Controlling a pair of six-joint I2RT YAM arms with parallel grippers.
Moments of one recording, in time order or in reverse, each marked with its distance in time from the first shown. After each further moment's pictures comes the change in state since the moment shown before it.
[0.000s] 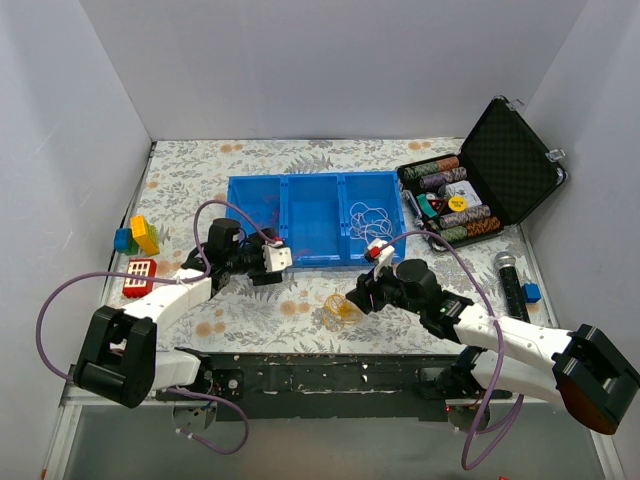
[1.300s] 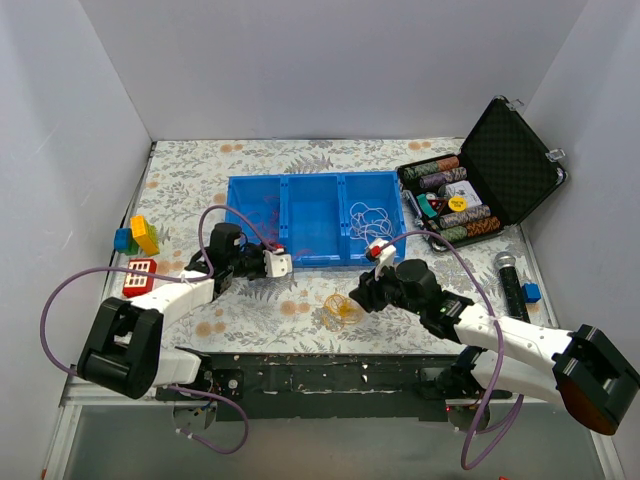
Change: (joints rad) left arm -0.001 0.043 -0.053 0.100 -0.004 0.062; right arm -0.006 0.000 0.000 -0.026 0.034 0.009
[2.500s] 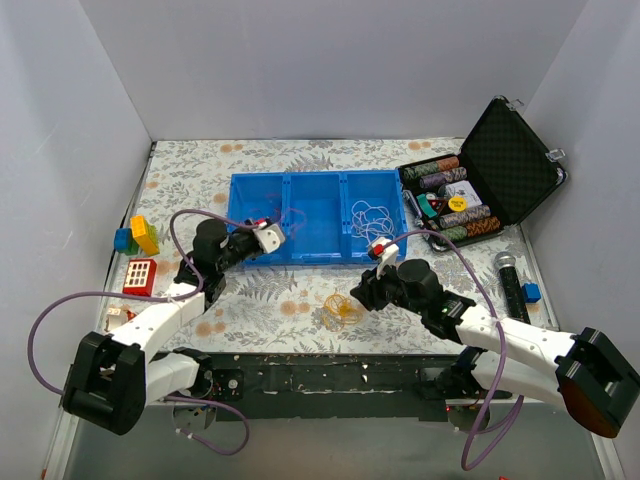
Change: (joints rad) left arm -0.011 -0.184 -0.021 0.264 -0.124 -0.330; right arm -0.002 -0.020 -0.002 0.000 0.013 0.019
